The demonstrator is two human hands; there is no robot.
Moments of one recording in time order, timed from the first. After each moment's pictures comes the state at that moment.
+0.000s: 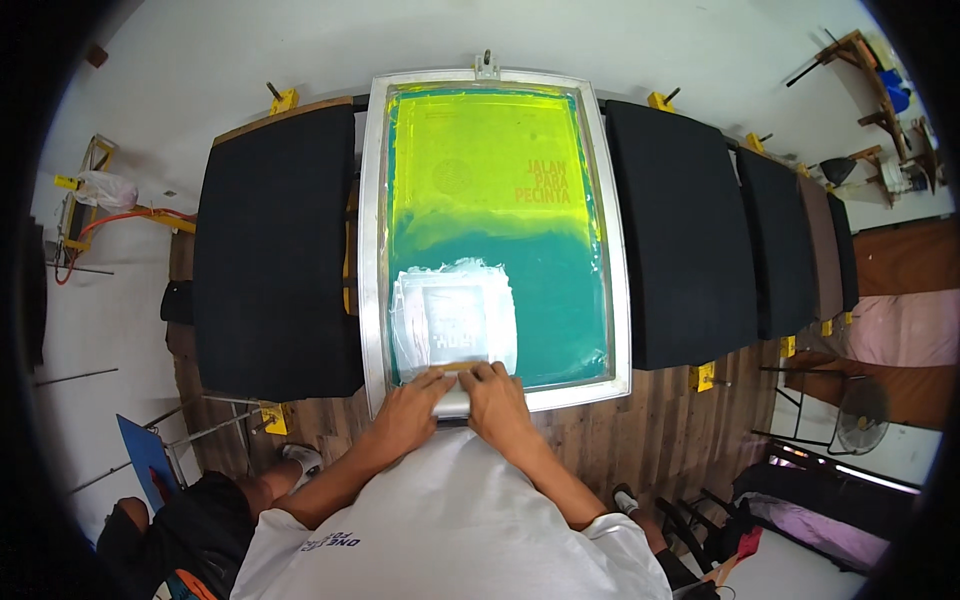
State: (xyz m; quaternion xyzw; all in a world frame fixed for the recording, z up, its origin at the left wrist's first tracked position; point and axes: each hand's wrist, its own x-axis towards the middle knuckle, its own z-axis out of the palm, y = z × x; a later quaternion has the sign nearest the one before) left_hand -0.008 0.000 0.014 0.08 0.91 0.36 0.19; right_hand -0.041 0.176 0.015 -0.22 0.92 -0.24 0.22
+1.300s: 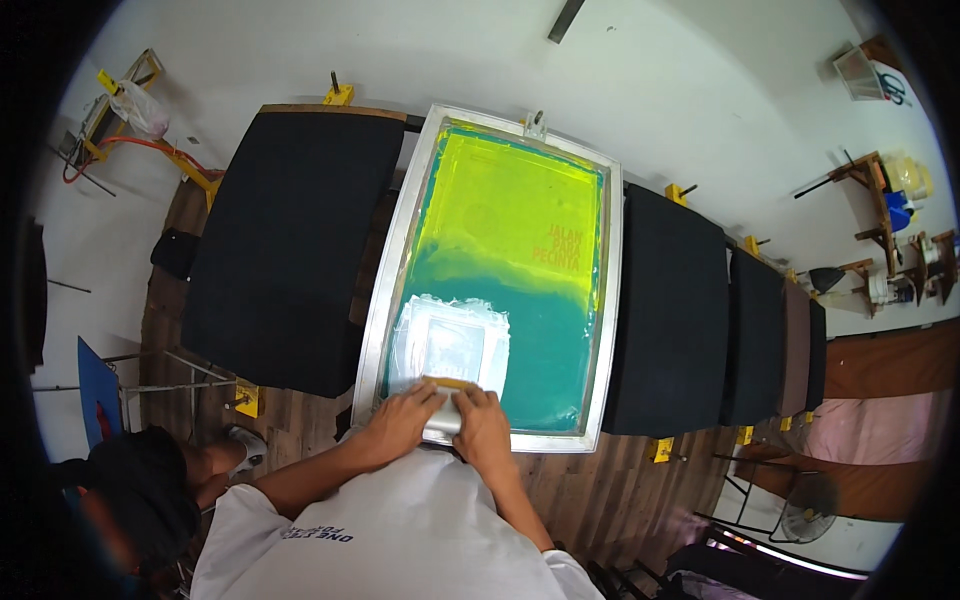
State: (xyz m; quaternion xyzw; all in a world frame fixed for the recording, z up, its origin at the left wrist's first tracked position) left_hand -0.005 0.004 -0.011 0.11 0.93 0.32 0.14; right_hand -0.052 0.176 0.015 -0.25 0.92 -0.23 0.19
